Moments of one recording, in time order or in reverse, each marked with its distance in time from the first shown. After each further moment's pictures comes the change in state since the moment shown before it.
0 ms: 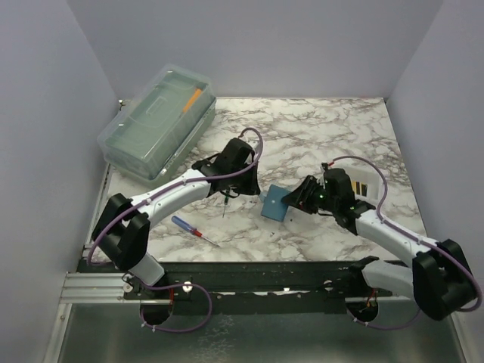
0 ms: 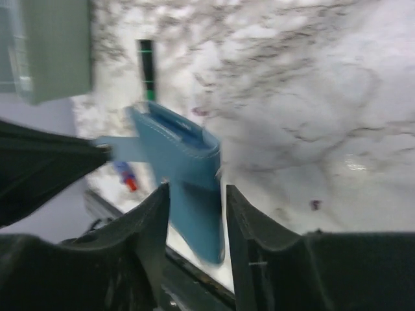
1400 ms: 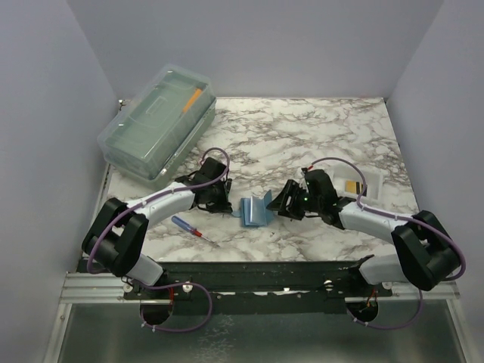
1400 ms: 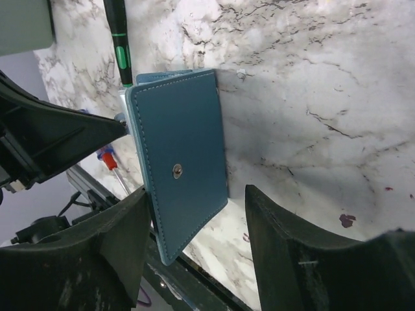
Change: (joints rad) left arm 0.154 -0.085 -0.325 0.027 -0.055 -0.269; right arm 0.097 0.257 0.044 0.058 -0.034 -0.016
